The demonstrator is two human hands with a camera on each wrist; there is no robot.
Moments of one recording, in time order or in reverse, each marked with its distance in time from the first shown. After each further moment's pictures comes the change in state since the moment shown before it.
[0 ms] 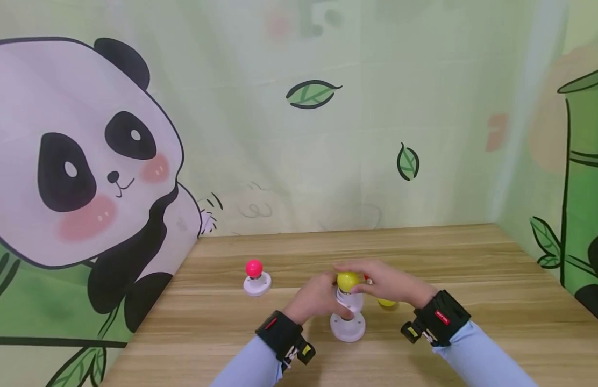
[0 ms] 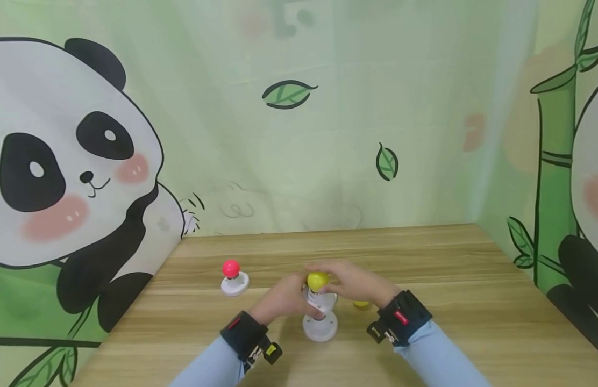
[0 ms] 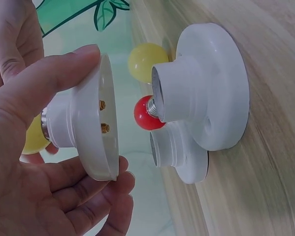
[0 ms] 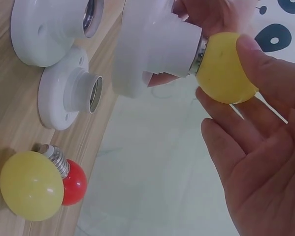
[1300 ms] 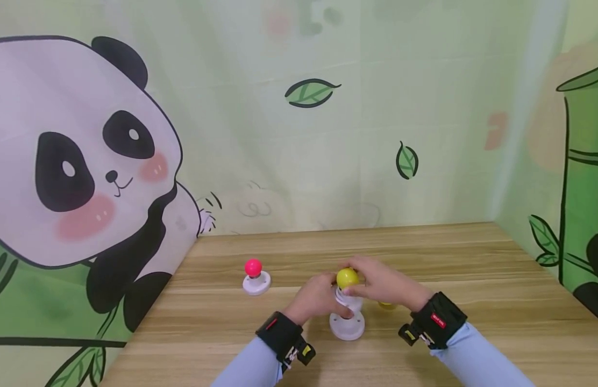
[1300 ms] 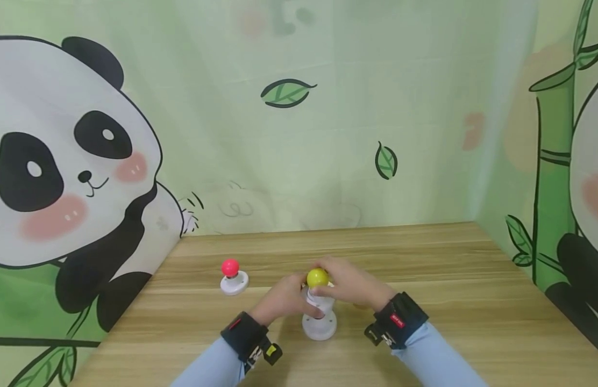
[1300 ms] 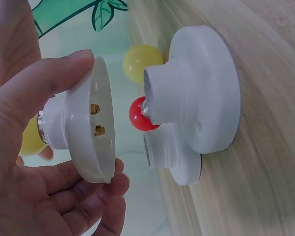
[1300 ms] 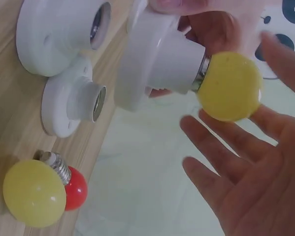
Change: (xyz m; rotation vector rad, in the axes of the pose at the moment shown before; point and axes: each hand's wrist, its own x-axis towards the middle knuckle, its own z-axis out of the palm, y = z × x) left_hand 0.000 -0.004 0.004 -0.029 0.013 -0.024; right_hand -0.001 -0.010 0.007 -0.032 0.096 0.188
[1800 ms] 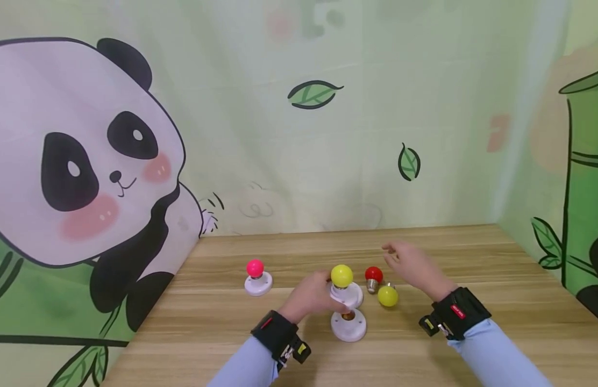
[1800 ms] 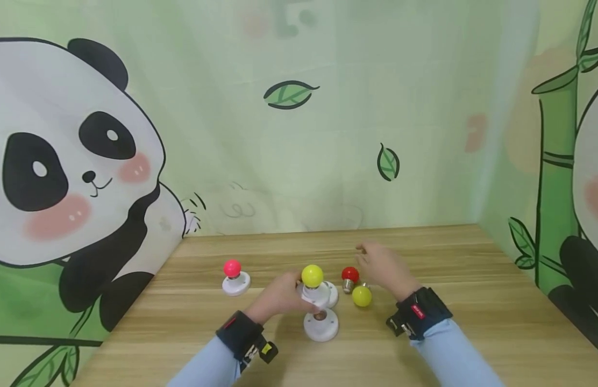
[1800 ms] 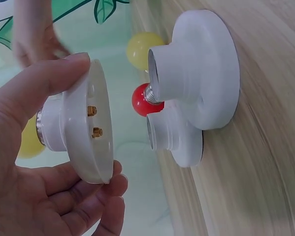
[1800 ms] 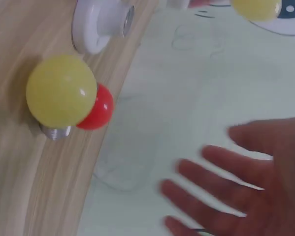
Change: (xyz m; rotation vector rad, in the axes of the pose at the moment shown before) left_hand -0.003 -0.006 -0.008 -0.007 0.050 -0.027; right_hand -0.012 0.040 -0.029 -0.215 0.181 0.345
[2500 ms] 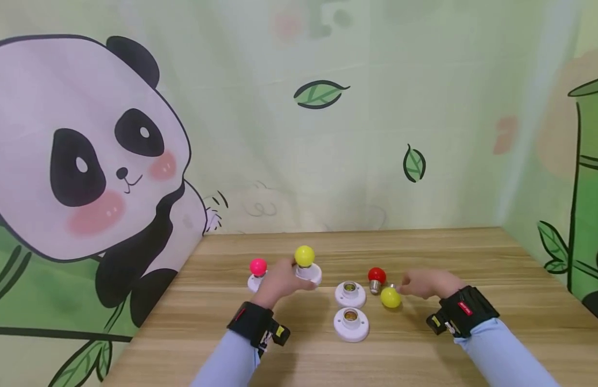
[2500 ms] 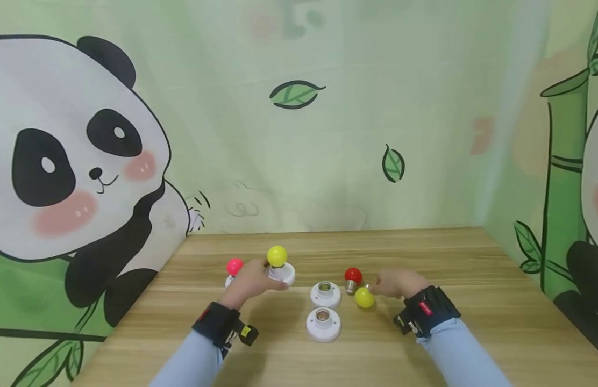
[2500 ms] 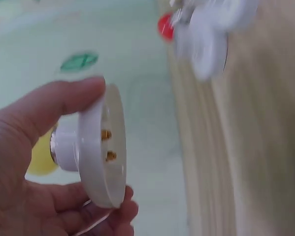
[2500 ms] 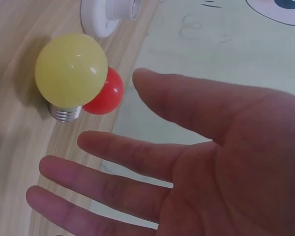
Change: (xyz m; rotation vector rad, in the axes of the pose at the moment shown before) left_hand -0.008 -0.042 -0.051 -0.019 0.198 -0.189; right_hand -0.011 0.016 -0.007 -0.055 -0.544 0.171
